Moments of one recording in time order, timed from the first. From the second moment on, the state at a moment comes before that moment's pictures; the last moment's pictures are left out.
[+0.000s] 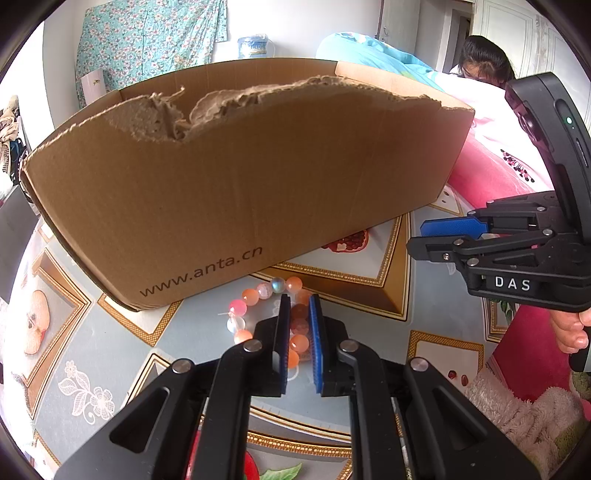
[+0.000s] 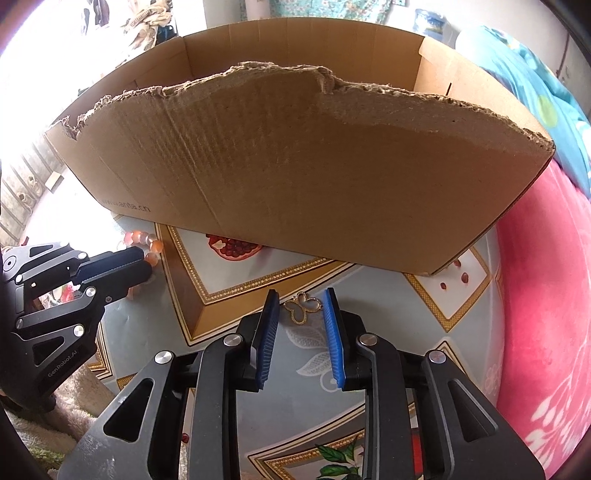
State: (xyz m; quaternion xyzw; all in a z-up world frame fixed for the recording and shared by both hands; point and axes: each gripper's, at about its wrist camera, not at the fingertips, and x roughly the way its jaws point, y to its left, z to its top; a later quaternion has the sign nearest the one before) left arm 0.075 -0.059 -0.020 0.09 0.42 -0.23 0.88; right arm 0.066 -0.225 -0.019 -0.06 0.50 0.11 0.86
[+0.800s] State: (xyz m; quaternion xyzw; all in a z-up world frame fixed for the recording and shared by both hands) left arm 0.076 -0.059 -0.021 0.09 0.41 -0.23 0.88; right arm 0.064 -0.214 -0.017 -0.05 0.51 0.10 0.85
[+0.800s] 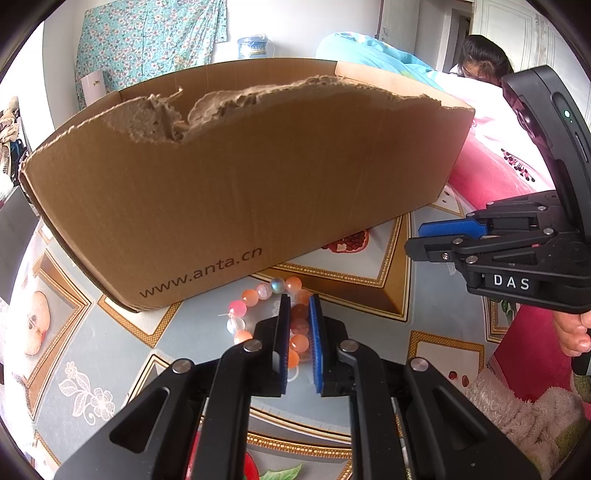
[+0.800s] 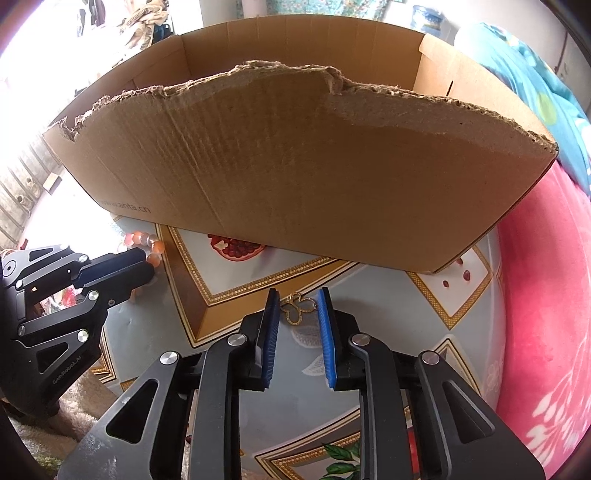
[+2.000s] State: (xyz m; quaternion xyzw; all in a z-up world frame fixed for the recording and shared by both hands) left arm 0.082 -0.077 -0.017 0.11 0.44 -0.21 0.87; right arm 0.062 -0.281 0.022 0.06 0.49 0.14 0.86
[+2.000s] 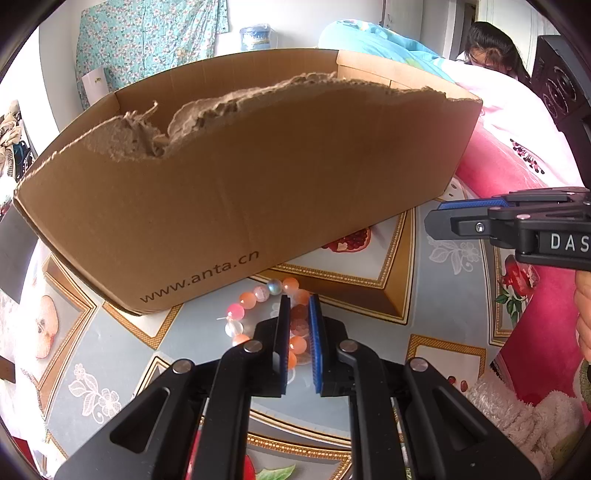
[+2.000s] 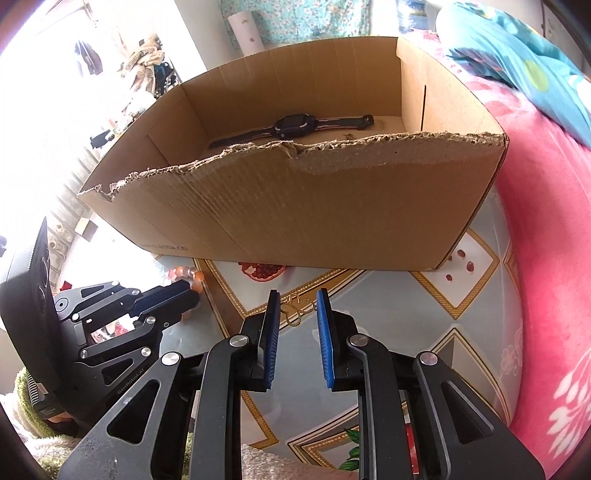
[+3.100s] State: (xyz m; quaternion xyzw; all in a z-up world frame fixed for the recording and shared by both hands) left arm 0.057 -0.042 0.045 0.06 0.36 -0.22 0.90; right arm 0.043 -0.277 0.063 0.11 0.43 0.18 0.87
